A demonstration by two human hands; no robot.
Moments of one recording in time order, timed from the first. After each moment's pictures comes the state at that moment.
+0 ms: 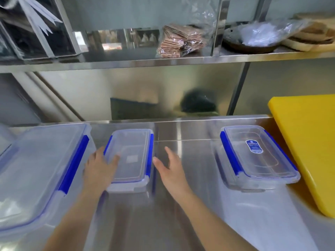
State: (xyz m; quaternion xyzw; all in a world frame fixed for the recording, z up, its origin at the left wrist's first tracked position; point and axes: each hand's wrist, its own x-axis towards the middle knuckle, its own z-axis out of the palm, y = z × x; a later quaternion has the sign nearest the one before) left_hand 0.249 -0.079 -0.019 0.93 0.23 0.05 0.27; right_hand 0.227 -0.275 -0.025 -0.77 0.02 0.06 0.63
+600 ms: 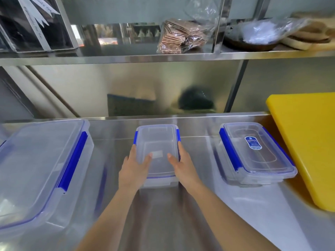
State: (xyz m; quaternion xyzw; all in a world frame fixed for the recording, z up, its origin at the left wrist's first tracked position) left_hand 0.243 -0.133 -0.034 0.90 0.18 0.00 0.40; right_hand 0.245 -0.278 -0.036 -0.78 0.02 0.04 0.63
